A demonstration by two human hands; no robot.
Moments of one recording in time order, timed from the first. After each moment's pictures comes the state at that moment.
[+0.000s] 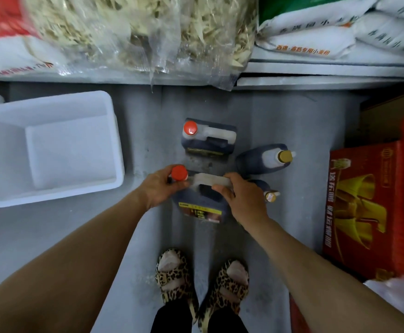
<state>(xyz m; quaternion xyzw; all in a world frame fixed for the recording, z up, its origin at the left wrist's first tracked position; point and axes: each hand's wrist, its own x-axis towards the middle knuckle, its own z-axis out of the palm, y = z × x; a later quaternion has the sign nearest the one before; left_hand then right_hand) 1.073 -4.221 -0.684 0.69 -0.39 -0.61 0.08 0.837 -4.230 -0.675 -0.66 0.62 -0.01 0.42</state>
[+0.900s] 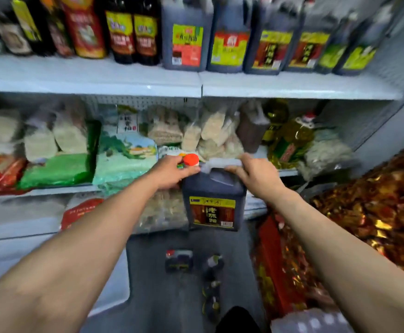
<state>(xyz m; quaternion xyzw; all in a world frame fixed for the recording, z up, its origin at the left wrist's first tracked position) 1.031 -4.301 -0.018 0.59 -0.62 -0.44 0.28 0.788 -4.289 0.005 -0.77 0.62 -0.14 0.02</state>
